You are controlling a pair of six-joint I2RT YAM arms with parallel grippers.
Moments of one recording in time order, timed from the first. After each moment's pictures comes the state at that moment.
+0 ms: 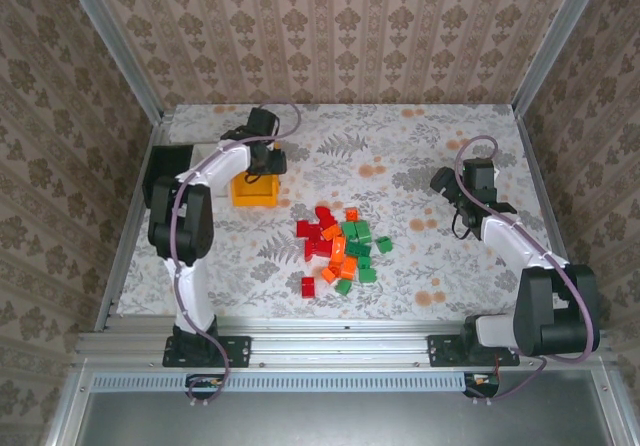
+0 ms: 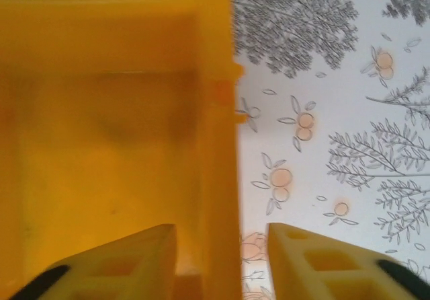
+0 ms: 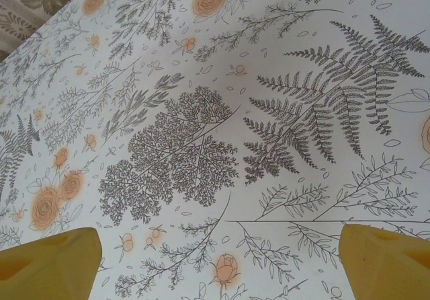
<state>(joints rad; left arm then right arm) -0.38 2.03 1.59 -0.66 -0.03 -0.30 -0.01 1.32 0.74 -0.14 0.12 0.63</state>
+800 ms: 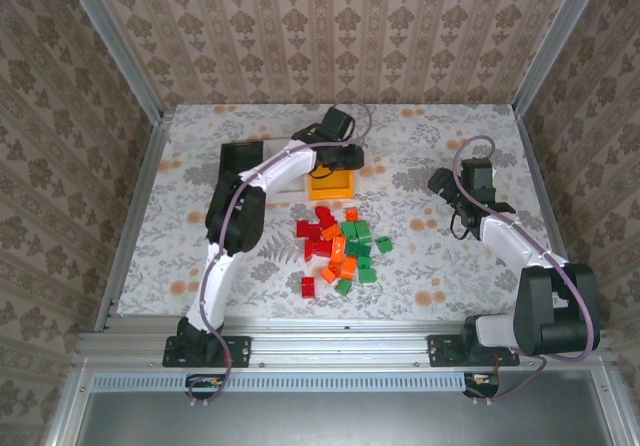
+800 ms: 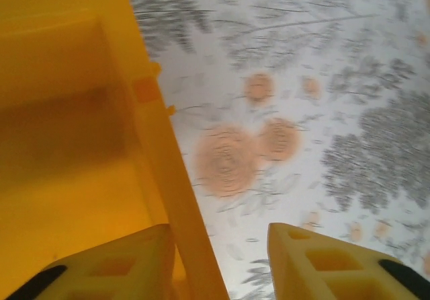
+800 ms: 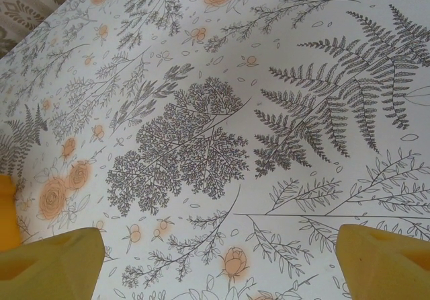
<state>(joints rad) -0.67 2.33 2.02 -0.57 0.16 -0.49 0.01 1.33 0.74 -0.14 0.10 0.63</state>
